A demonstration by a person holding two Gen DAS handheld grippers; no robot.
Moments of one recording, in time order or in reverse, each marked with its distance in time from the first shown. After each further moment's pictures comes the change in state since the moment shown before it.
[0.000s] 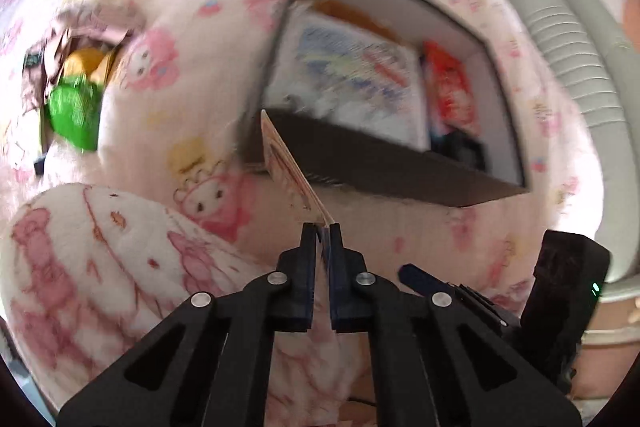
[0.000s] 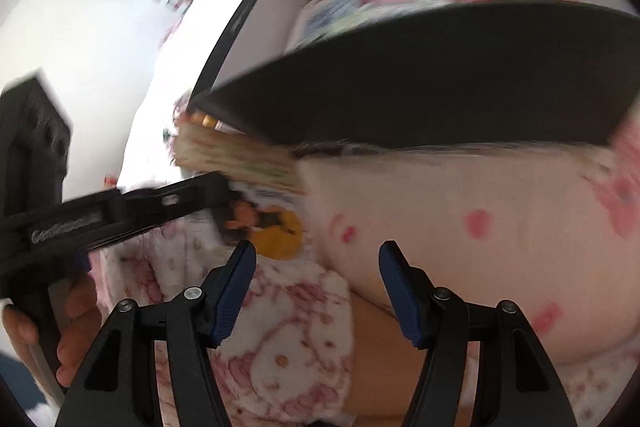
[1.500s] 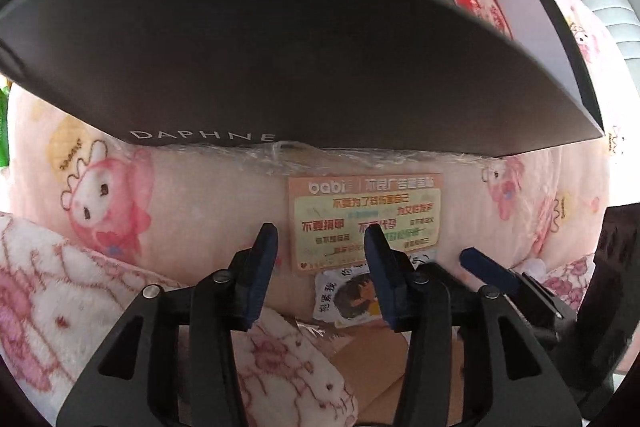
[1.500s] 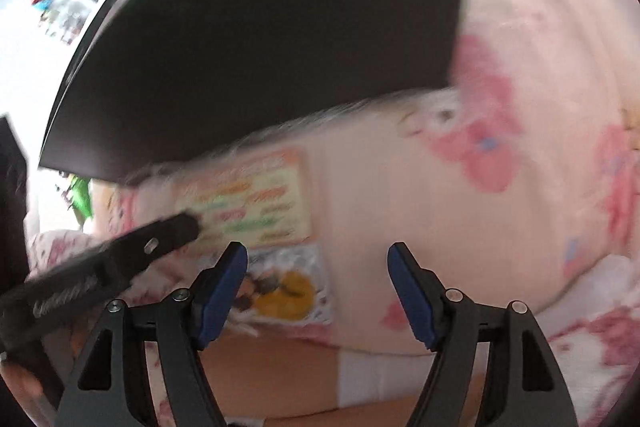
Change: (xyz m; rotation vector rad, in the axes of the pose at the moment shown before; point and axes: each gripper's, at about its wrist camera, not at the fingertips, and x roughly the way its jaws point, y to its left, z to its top) left arm 0.119 -0.032 0.001 0.121 0.240 0.111; right arm -0.011 -0.070 -0.017 0.210 0.025 -0.291
